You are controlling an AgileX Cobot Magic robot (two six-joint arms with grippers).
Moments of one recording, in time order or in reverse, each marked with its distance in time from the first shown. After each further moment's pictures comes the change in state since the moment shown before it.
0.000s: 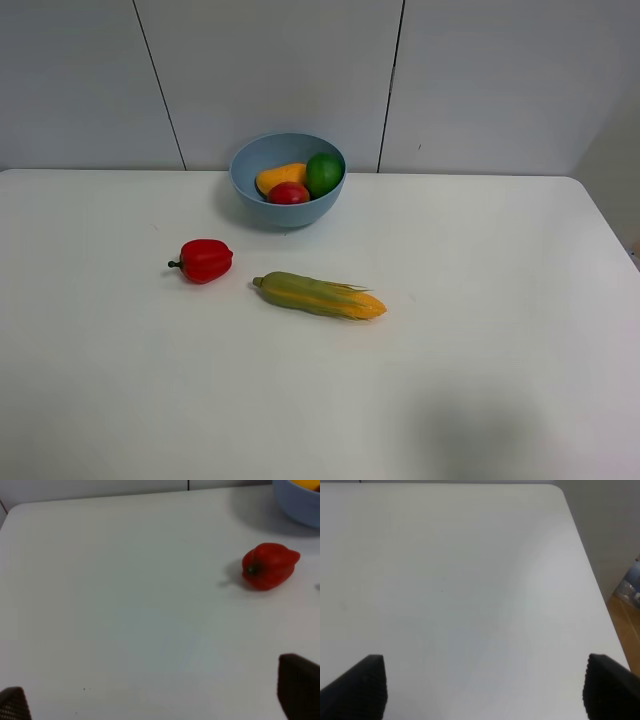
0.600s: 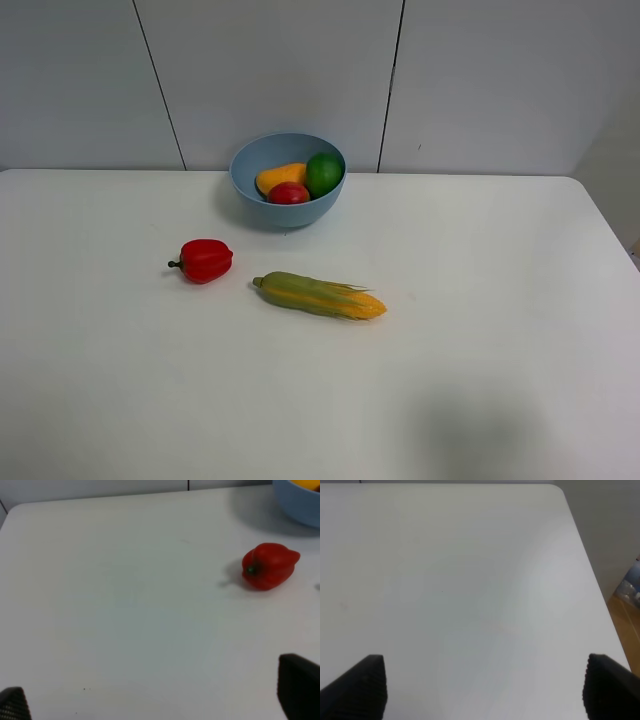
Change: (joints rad) left arm 0.000 0.000 0.000 0.000 0.000 0.000; right arm 0.000 0.000 0.000 0.000 0.000 0.000
